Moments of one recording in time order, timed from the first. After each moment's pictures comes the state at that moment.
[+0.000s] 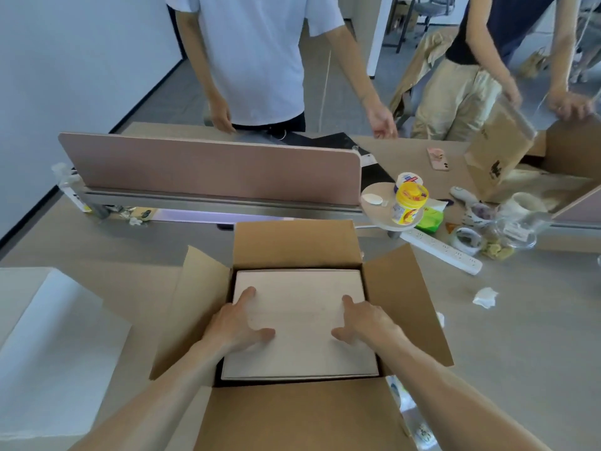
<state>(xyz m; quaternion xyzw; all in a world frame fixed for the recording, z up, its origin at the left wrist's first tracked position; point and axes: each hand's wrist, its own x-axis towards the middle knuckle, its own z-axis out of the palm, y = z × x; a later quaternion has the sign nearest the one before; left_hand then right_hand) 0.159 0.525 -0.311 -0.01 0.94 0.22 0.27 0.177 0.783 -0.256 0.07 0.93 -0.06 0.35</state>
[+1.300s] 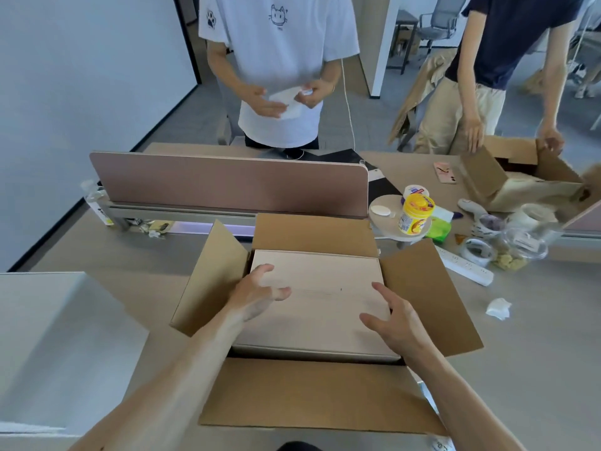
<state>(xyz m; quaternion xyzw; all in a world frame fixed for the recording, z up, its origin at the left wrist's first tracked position) 0.140 0.545 -0.233 -0.09 0.84 0.50 0.21 0.213 0.823 -0.258 0.14 0.86 -0.49 0.08</state>
